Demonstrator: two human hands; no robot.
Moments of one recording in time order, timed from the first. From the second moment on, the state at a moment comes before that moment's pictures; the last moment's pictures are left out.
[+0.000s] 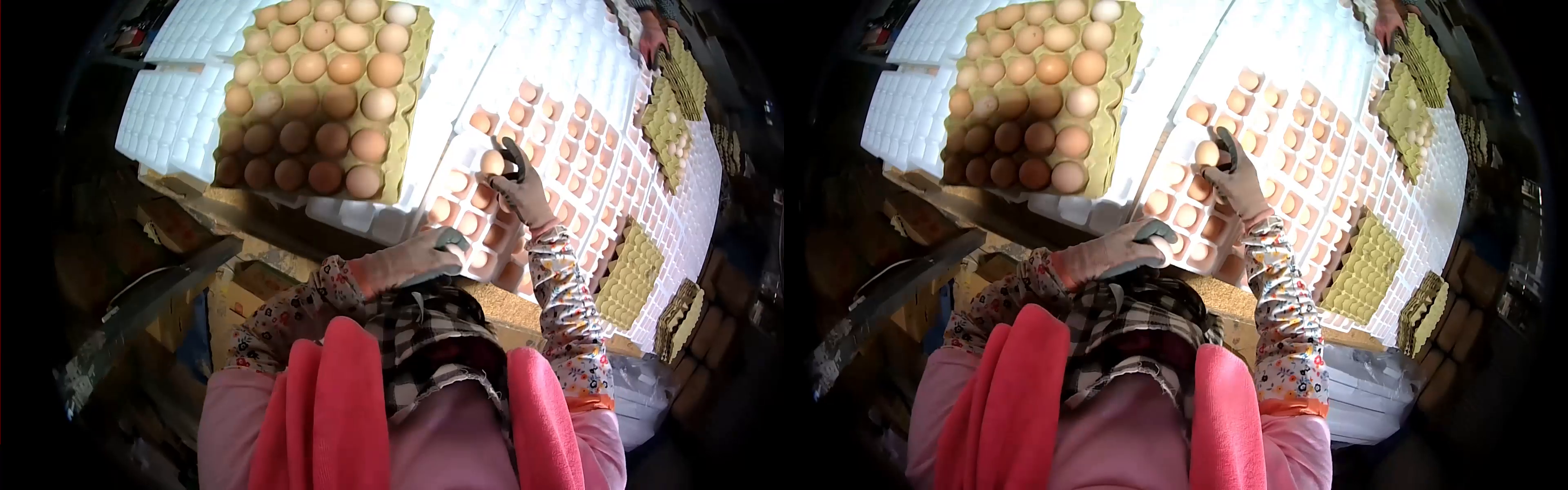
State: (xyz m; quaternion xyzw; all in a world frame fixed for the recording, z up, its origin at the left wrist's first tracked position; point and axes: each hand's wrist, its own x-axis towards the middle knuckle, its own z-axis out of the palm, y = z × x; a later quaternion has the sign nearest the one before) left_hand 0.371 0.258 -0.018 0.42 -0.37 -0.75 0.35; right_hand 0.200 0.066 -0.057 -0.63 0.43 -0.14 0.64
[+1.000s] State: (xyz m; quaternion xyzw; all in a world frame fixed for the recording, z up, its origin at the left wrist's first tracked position) left_hand 0.414 0.219 0.077 0.61 -0.62 -0.21 0.46; right_hand 0.261 0.112 -0.085 -0.84 0.38 -0.28 0.27
